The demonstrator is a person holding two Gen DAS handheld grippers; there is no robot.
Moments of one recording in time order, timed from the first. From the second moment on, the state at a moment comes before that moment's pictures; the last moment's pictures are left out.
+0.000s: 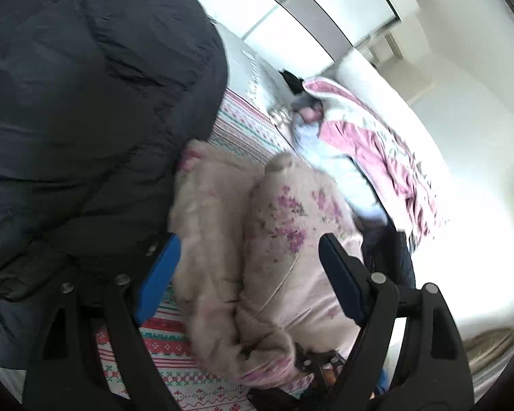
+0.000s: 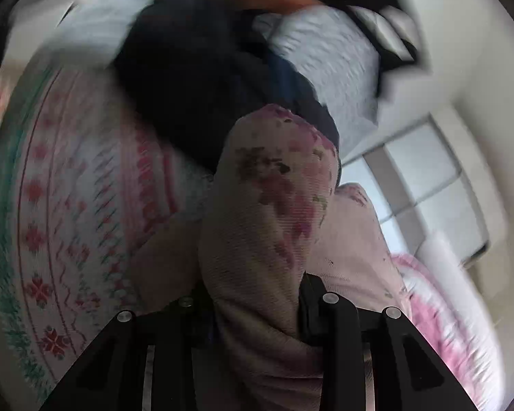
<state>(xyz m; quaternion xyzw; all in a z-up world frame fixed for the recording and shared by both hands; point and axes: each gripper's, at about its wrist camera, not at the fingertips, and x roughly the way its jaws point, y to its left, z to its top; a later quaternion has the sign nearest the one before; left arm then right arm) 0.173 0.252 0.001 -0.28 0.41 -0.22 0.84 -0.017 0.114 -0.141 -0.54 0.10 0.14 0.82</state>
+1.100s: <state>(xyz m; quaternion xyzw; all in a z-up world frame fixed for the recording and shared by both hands) 0.165 0.177 -0.008 -0.16 0.46 -0.20 0.85 -0.020 0.047 -0.130 -0.58 0.14 0.11 0.79</state>
